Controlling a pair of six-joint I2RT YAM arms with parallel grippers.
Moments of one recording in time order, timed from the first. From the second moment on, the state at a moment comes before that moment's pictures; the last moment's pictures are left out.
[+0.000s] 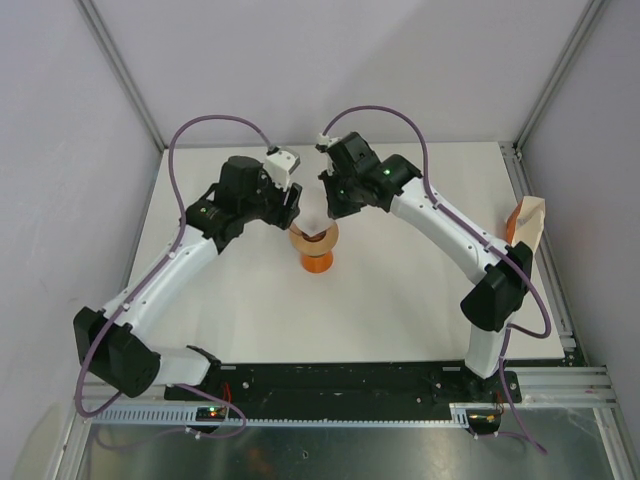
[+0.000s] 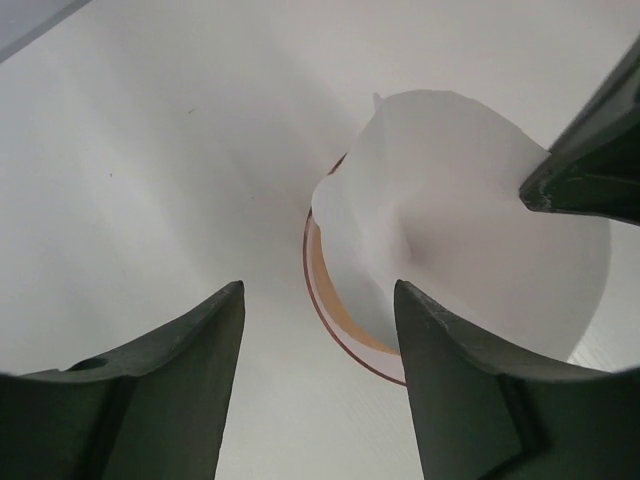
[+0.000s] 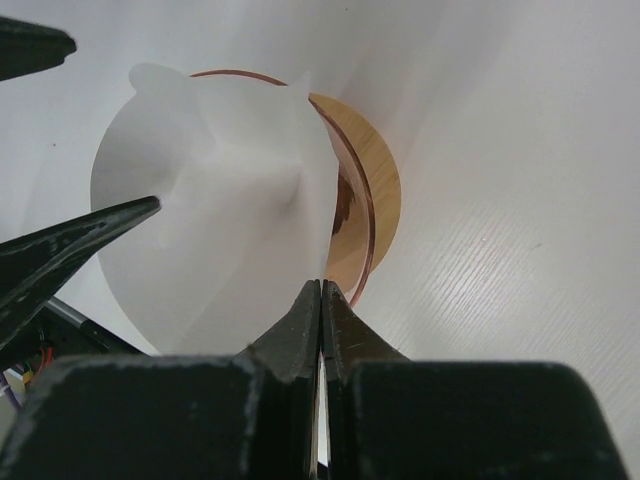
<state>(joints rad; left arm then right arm) -0.47 1.31 1.25 -0.49 0.11 0.12 0.75 1.84 1.94 -0.94 -0.01 0.31</state>
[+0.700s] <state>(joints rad) -0.44 1.37 1.25 -0.49 0.24 0.11 0.74 1.84 1.85 -0.89 0.00 0.29</state>
